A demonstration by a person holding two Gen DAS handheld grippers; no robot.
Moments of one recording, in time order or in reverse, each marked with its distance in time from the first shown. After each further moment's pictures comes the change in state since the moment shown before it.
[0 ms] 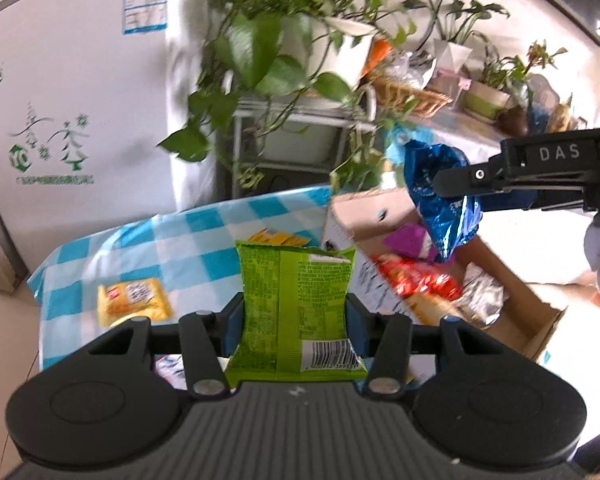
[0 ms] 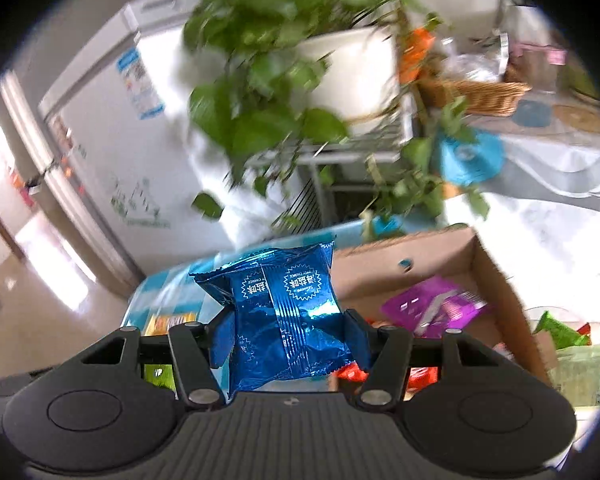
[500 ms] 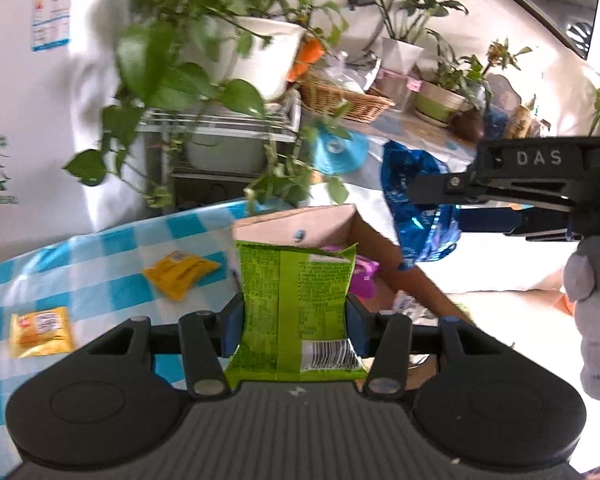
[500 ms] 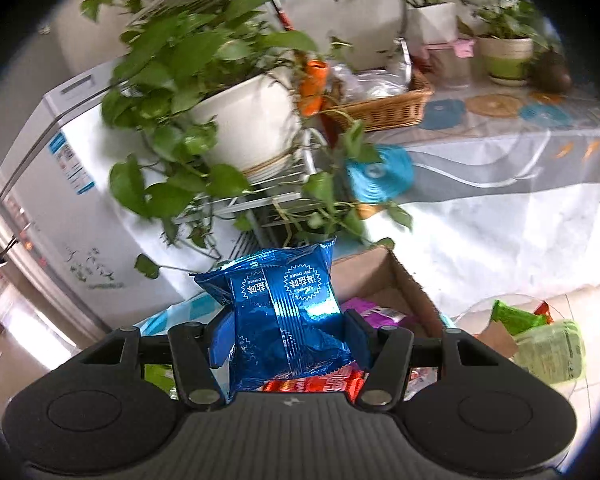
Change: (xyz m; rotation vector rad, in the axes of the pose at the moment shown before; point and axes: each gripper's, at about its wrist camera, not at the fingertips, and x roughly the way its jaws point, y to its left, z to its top) left arm 0.037 -0.073 0.028 0.009 0.007 -0.126; right arm -0.028 -0.059 0.008 0.179 -0.090 -0.101
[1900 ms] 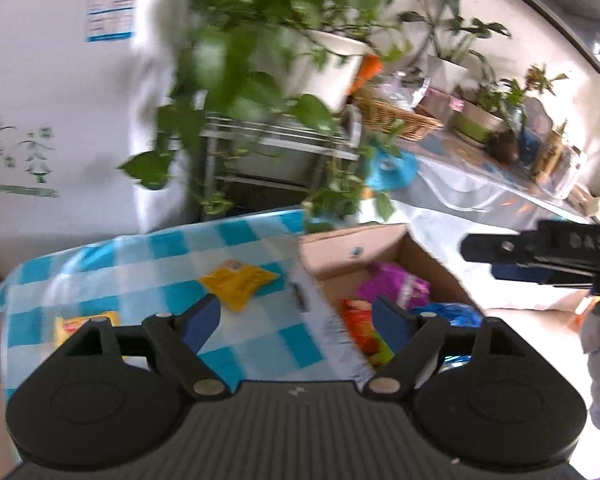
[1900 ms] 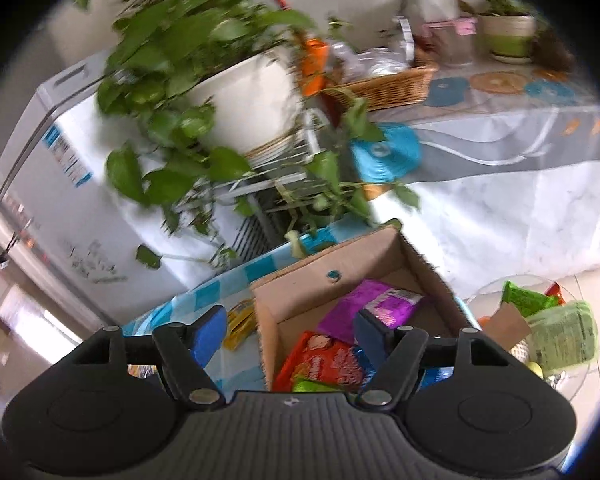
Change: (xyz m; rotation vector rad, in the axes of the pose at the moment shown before) left arm -0.020 0.067 0.011 -0.072 -0.007 0.078; right arm 0.014 0.010 -0.006 0.000 0.054 0.028
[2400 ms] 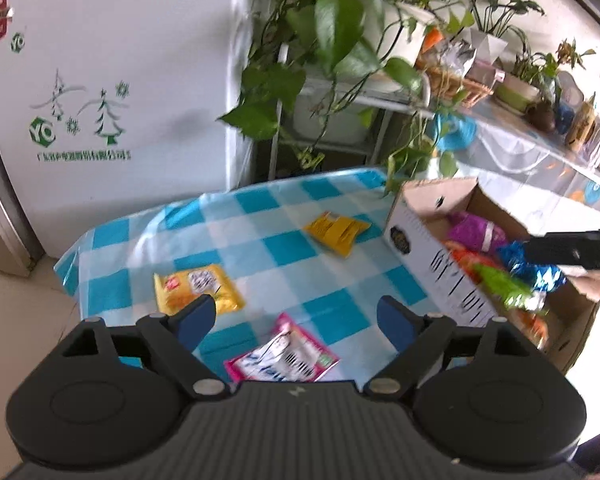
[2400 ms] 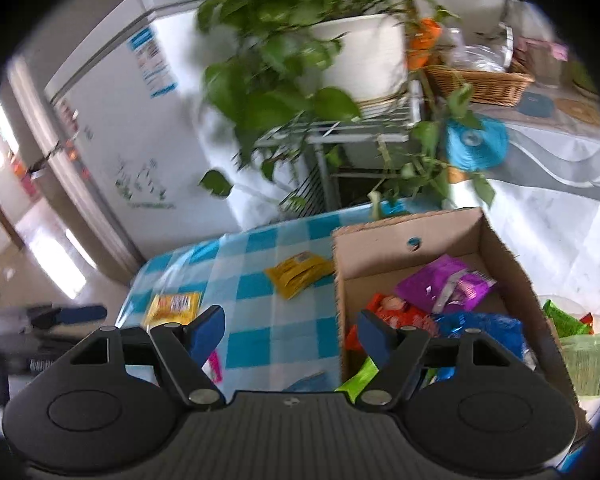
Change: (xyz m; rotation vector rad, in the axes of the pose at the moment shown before) left arm -0.014 0.090 -0.037 0.030 0.083 0.069; right arm 0.008 0.068 -0.046 -0.245 0.077 0.063
